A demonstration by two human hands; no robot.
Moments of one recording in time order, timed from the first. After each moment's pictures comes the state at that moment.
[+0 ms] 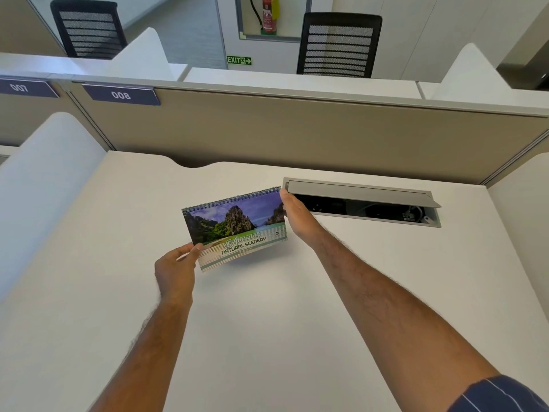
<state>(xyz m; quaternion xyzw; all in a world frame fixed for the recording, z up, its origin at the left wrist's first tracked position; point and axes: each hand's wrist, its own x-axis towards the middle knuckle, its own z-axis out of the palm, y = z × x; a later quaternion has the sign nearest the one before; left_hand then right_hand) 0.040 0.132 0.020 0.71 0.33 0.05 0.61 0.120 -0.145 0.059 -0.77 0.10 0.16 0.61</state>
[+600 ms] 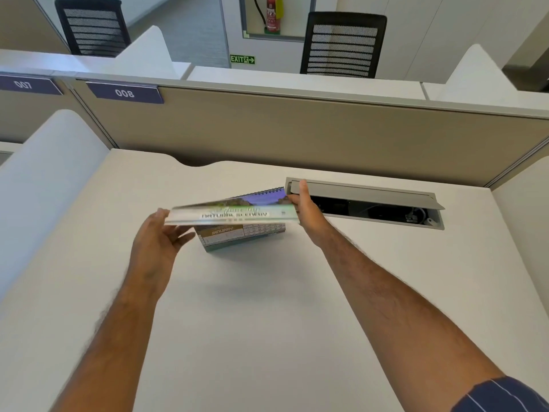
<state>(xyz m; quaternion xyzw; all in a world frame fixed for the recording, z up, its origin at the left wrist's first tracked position) 0.060 0.161 0.095 0.56 0.14 0.00 0.82 0.126 -0.155 0.066 -0.70 0.15 0.17 0.68</state>
